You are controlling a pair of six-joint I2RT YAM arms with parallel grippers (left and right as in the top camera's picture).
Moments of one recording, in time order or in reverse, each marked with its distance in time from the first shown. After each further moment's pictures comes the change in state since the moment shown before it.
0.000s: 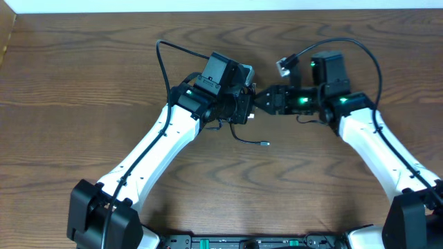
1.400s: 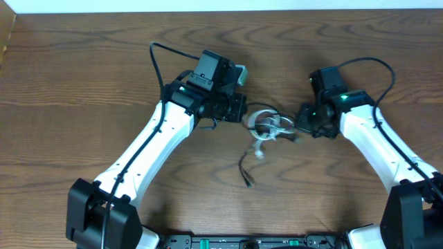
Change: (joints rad) left arm 0.054 0.003 0.000 -0.036 0.068 -0.012; right arm -0.054 0.036 0.002 -0.472 0.715 0.187
